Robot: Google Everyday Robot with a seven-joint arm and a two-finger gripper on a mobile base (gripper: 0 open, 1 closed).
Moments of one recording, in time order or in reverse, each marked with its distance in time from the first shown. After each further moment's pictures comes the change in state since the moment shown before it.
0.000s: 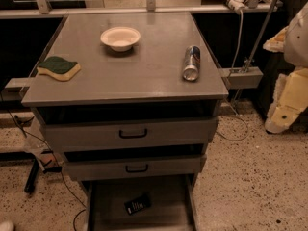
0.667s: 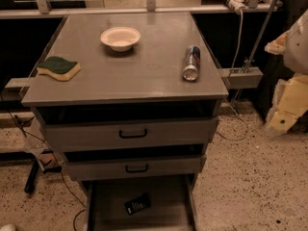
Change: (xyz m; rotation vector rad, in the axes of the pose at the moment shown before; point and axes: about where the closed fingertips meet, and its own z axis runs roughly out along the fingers) arm 0.001 0.002 0.005 0.032 0.002 -0.003
